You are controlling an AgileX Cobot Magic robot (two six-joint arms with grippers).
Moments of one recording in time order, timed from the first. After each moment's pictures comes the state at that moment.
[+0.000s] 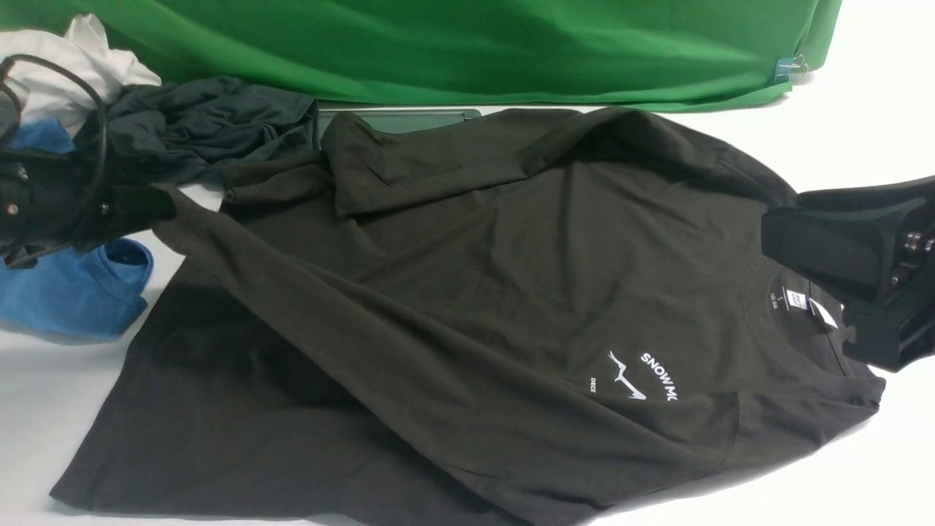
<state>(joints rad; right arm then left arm) 0.64 0.85 -0.81 -0.10 0.51 0.24 0.39 1.61 -0.99 -1.07 0.72 0.72</state>
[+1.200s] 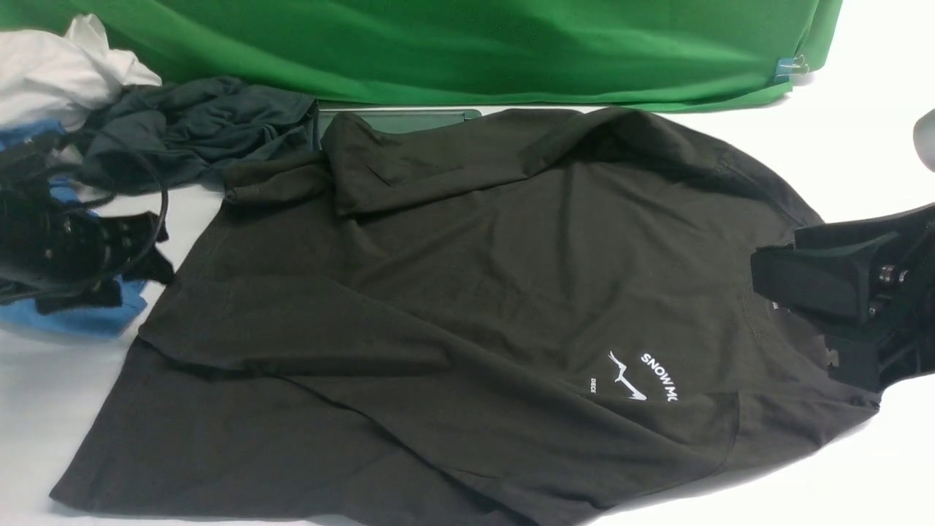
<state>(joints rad) 0.64 0.87 -0.81 -0.10 0.58 0.26 0.30 1.71 -1.06 -0.48 0.61 0.33</state>
